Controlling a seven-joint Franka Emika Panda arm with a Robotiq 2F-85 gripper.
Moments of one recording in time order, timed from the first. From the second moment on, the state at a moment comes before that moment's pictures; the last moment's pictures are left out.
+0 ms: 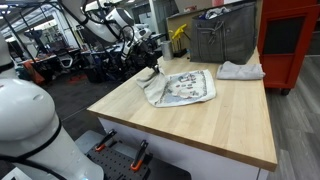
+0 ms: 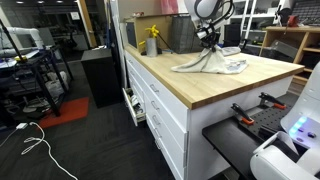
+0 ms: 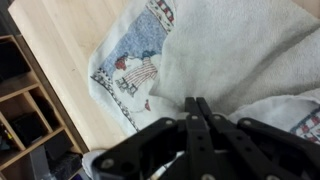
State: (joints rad) arm 0.04 0.12 0.08 -2.19 -0.60 2.09 0.88
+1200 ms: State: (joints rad) arm 0.00 0.16 -0.10 -2.13 -0.51 1.90 1.24
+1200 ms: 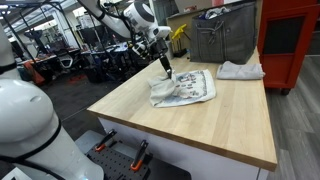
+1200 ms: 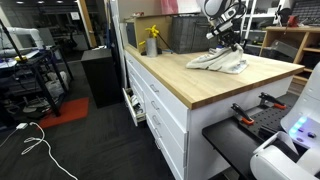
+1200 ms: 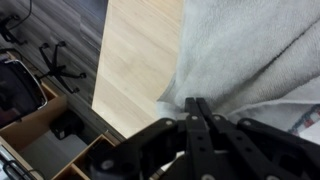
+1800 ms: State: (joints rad) arm -0.02 0.20 -0.11 -2.06 -0.44 1.83 1.34
